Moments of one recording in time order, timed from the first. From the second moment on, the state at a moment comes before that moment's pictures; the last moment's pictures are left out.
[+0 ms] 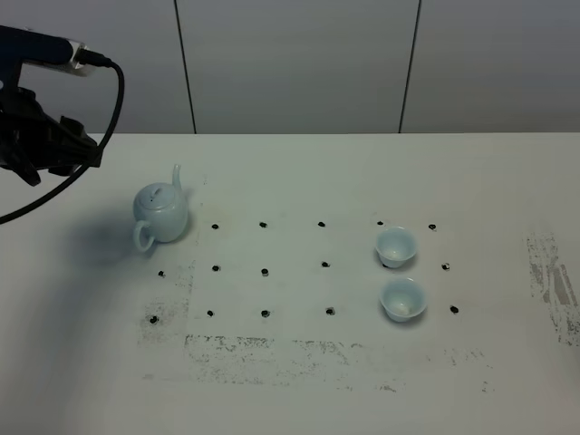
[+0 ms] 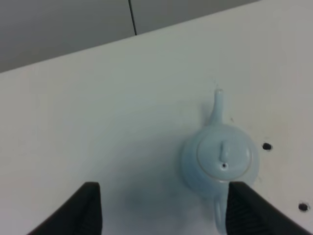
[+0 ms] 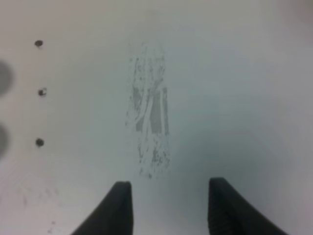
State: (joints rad) left arm -0.05 1.62 -1.20 -0.32 0.41 0.49; right arm -0.07 1.03 -0.92 -0.07 0.86 -0.01
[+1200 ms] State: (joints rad) left arm -0.19 1.62 -1.20 -0.23 0.52 0.43; right arm -0.05 -0.01 -0.52 0.01 1.11 0.00
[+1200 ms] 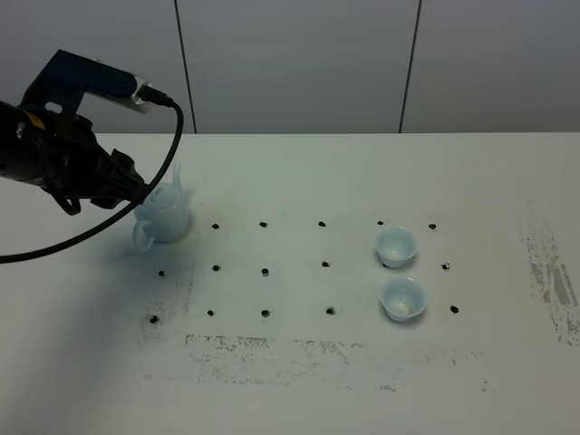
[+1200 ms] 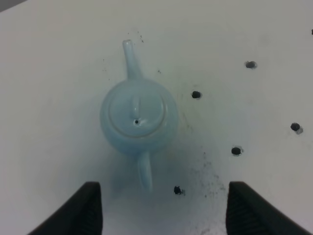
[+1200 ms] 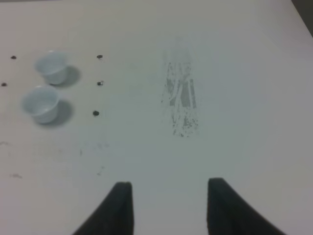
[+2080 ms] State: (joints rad) left arm -0.31 1.62 -1.31 0.22 0.81 -0.10; right arm -0.02 -0.01 -0.52 0.02 1.11 0.00
